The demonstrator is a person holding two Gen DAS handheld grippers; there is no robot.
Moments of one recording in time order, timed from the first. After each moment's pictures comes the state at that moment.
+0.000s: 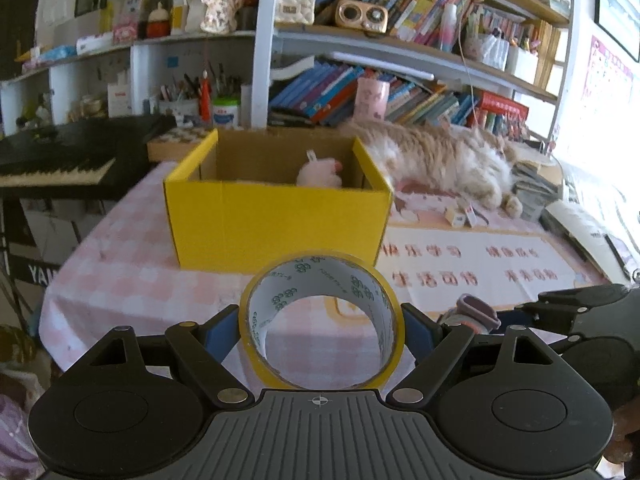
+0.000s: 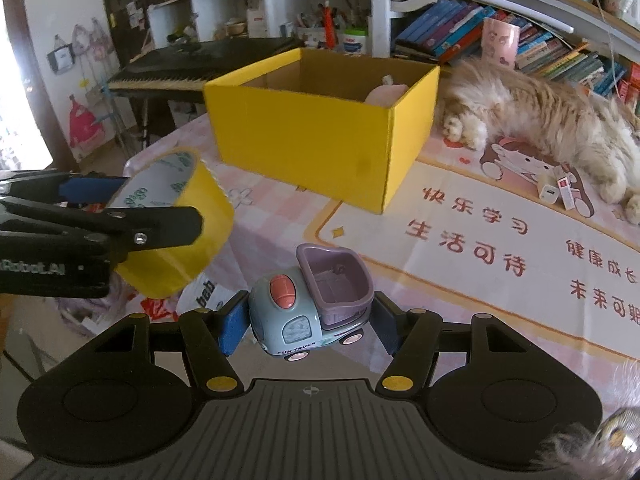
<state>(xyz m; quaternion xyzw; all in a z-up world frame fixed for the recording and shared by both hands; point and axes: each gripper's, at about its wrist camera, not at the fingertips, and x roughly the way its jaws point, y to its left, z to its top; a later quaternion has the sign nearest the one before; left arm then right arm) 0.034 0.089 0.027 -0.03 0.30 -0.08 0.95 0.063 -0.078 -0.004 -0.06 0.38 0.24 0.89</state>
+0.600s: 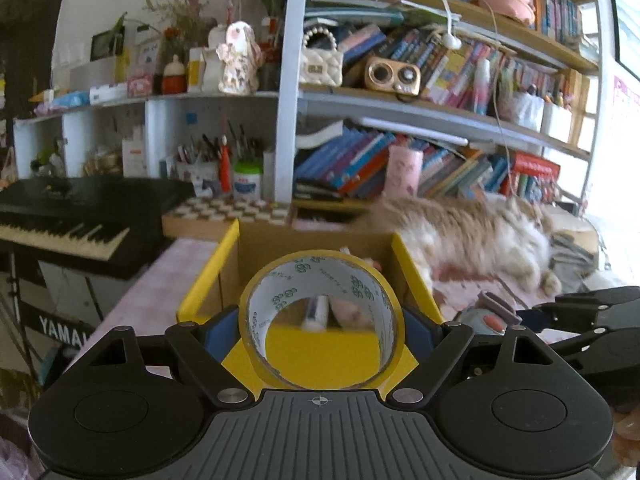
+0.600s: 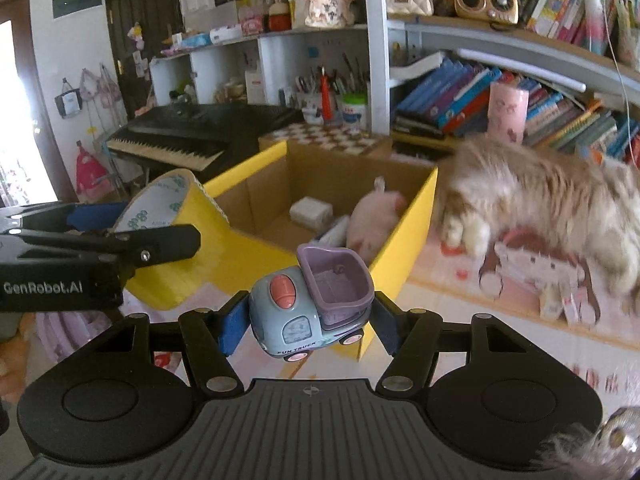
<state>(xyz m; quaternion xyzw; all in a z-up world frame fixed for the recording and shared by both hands) 0.121 0.104 0.065 -0.03 0.23 -0.04 0.97 0.154 -0.074 0.055 -0.04 0.31 0.26 0.91</state>
